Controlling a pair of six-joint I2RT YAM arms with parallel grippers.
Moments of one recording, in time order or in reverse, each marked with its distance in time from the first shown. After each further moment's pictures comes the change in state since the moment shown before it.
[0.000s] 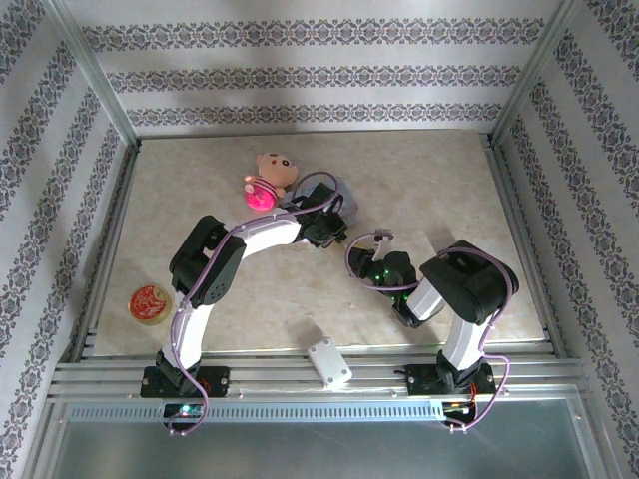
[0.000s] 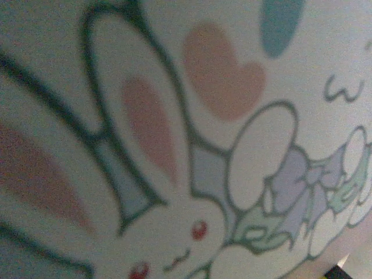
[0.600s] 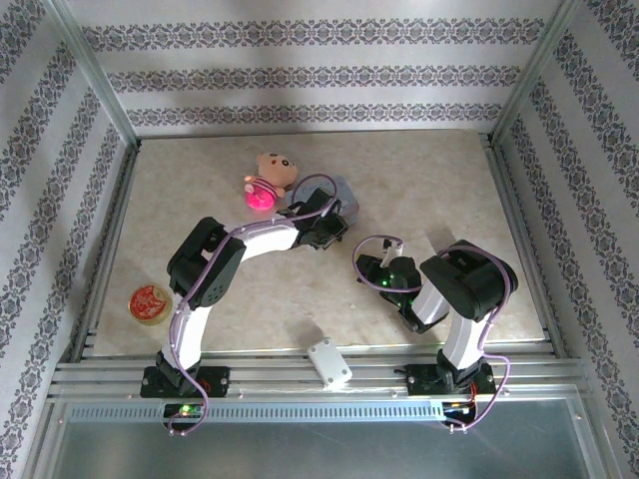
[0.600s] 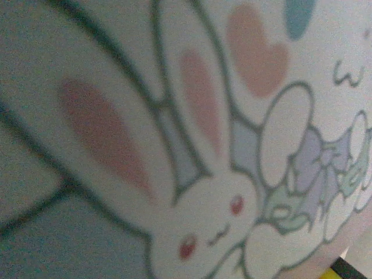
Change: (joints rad) left arm -0.006 -0.025 -0.103 0.151 -0.034 0.026; right arm -0.027 0.017 -0.056 -0.001 0.000 0.084
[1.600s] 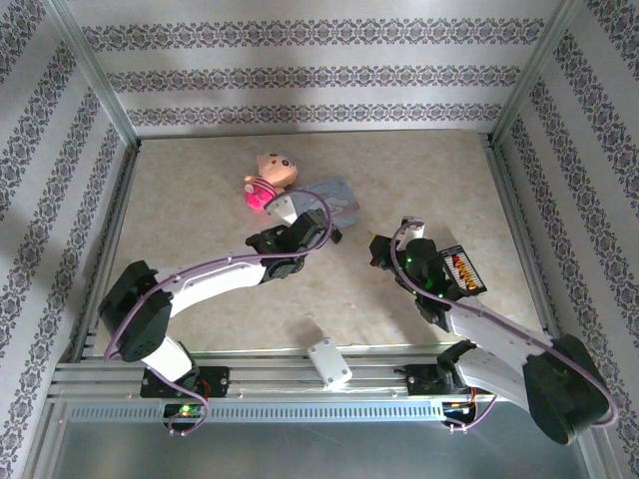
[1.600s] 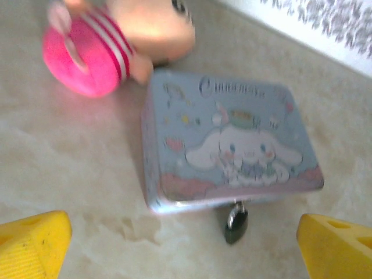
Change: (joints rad) left arm -0.174 -0.512 -0.271 -0.154 -0.780 0.332; right arm -0.016 -0.823 0.155 -0.977 0.109 -0.080
